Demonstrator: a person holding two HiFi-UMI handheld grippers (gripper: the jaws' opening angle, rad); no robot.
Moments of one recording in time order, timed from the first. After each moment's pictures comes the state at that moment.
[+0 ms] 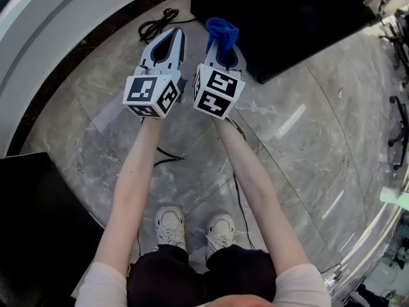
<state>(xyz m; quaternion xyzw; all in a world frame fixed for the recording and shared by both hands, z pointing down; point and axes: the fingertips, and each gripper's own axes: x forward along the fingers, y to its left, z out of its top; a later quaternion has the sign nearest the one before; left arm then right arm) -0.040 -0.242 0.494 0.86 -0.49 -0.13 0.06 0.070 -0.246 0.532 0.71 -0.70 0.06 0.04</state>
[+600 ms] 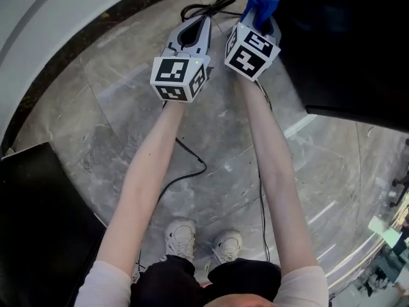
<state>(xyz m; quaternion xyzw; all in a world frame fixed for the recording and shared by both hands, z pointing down) -0.117 -0.339 0.609 0.82 -0.56 -0.07 0.10 0.007 -0.408 0.610 0.70 -0.71 0.07 0.06</state>
